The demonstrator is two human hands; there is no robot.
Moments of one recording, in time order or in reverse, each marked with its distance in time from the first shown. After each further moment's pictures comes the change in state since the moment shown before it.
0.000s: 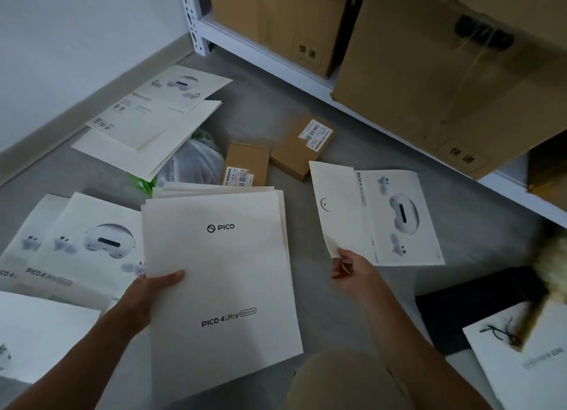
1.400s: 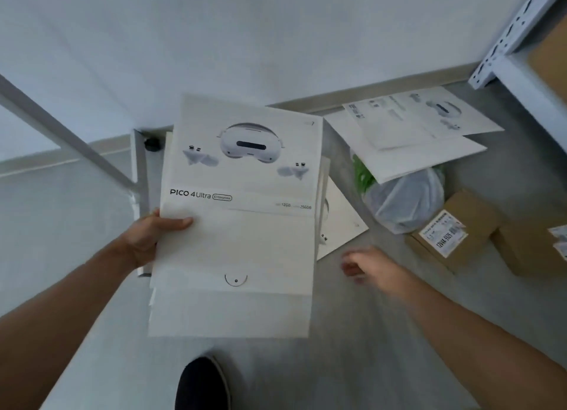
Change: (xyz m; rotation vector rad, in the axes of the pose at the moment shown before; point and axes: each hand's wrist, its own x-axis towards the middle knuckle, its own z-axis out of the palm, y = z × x) left_hand -0.196 0.007 -0.261 -0.372 0.340 0.223; right_hand -0.029 0.208 0.256 -1.760 -0.412 -0.164
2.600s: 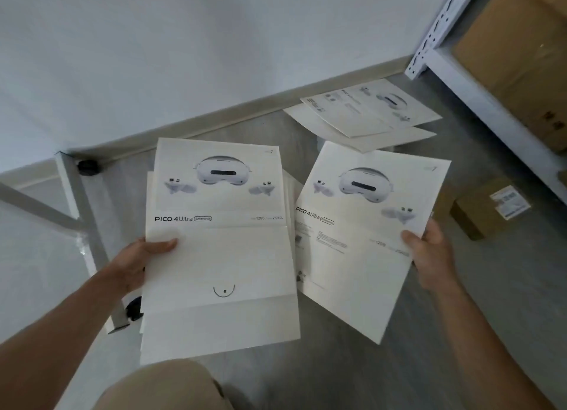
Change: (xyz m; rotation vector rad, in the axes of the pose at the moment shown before) left_hand 0.099 -0.018 -0.042 0.023 -0.006 -0.177; right_hand -0.081 0.006 -0.037 0.430 0.676 -0.461
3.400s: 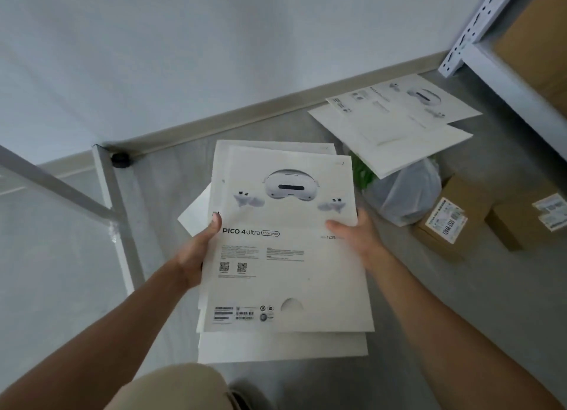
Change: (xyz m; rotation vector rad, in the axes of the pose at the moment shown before) left_hand -0.017 -0.012 0.059 -0.091 -0.349 -0.001; right_hand 0.009 0.011 0.147 0.028 -0.370 0.136
